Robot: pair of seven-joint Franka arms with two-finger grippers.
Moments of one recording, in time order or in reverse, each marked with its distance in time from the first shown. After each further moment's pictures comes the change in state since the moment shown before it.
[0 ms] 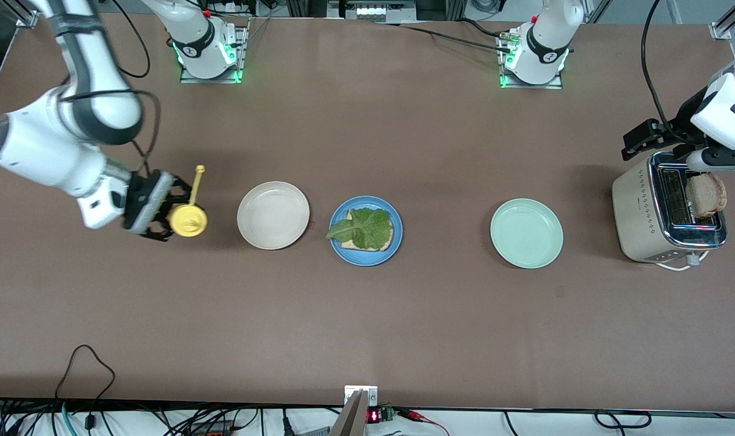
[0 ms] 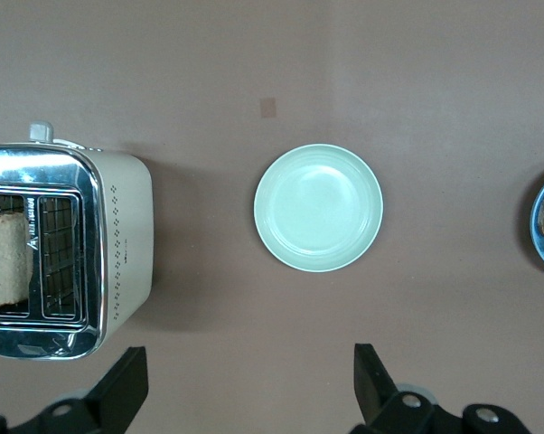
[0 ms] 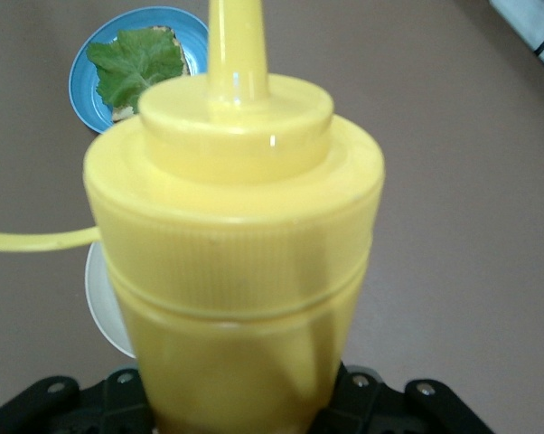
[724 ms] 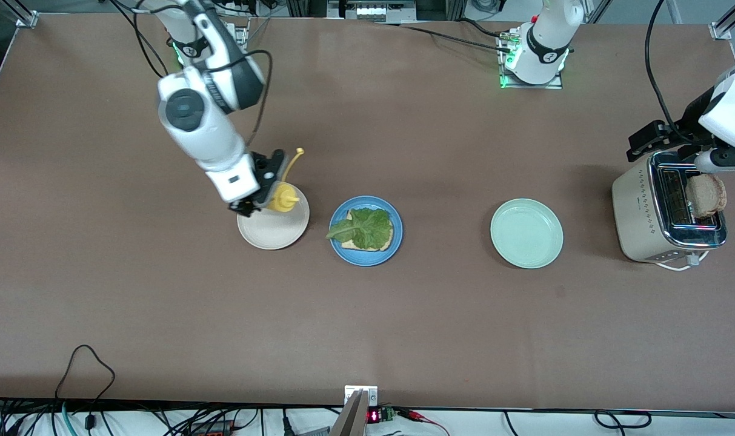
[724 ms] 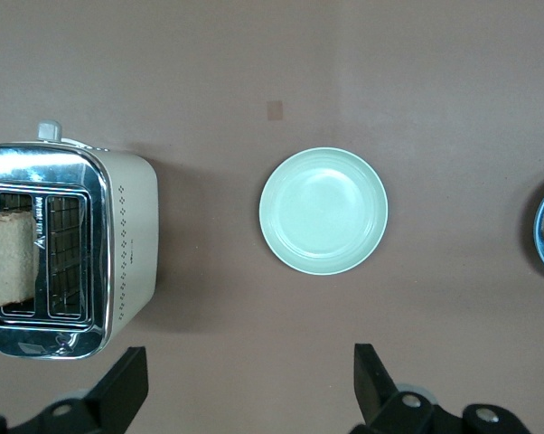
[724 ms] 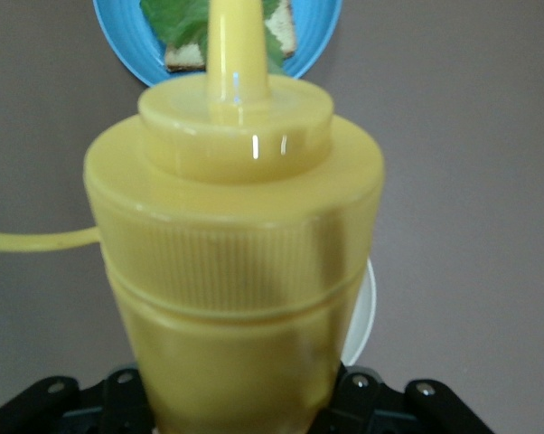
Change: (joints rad) left arm 0.013 0.000 0.003 0.000 -0.001 0.002 0.000; right arm 0.353 0.064 0.001 -0.016 -0.543 0.039 0.524
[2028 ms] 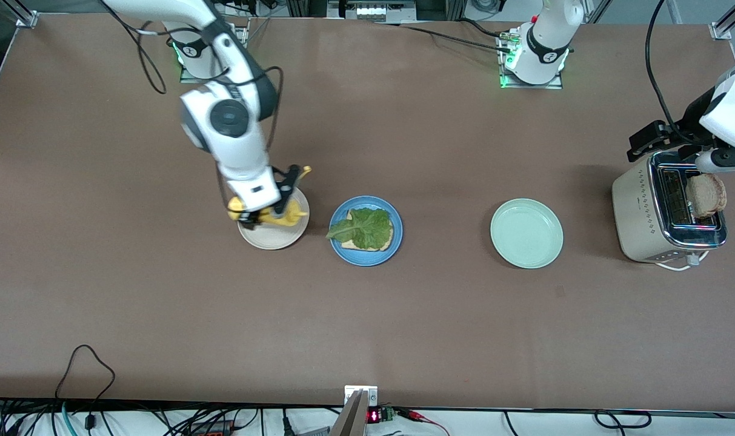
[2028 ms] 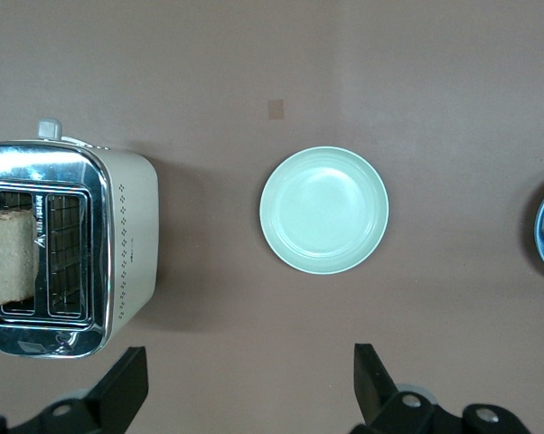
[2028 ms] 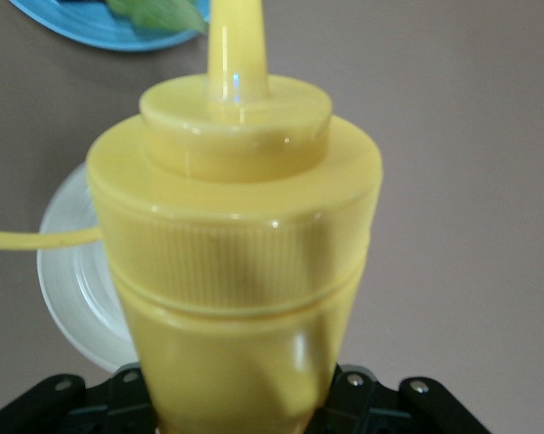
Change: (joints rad) left arm 0.002 0.000 0.000 -0.002 0.000 -0.001 -0.001; right arm -0.079 0.027 0.020 0.057 -0.197 -0.016 0.092
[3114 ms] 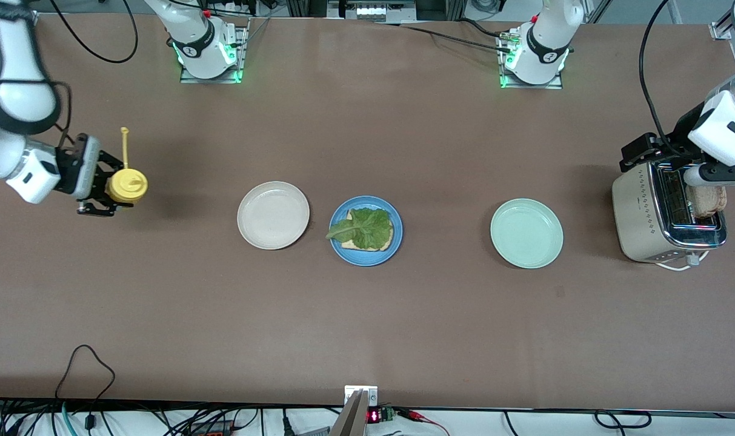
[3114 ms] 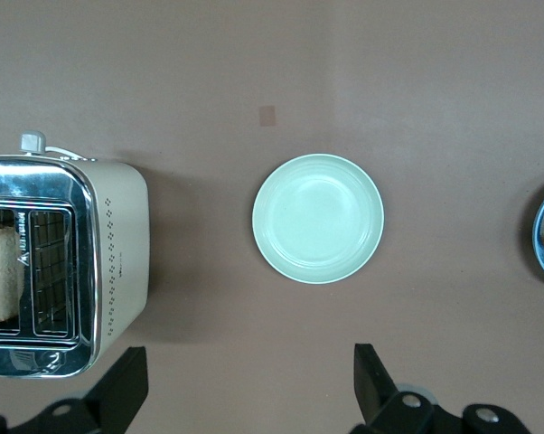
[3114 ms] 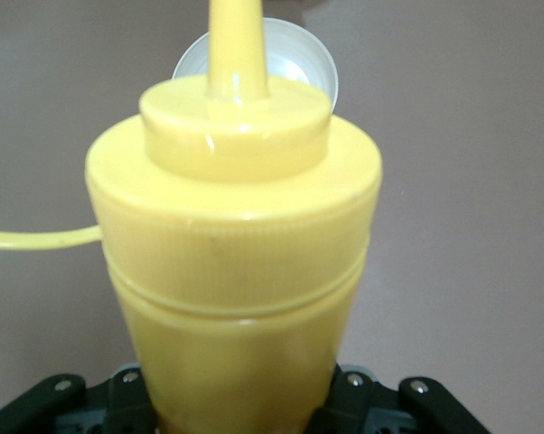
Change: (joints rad) left arm -0.010 0.052 -0.001 0.030 -0.002 0.017 0.000; right arm -0.770 -0.108 0.093 -0.072 0.708 -0.277 -1.356
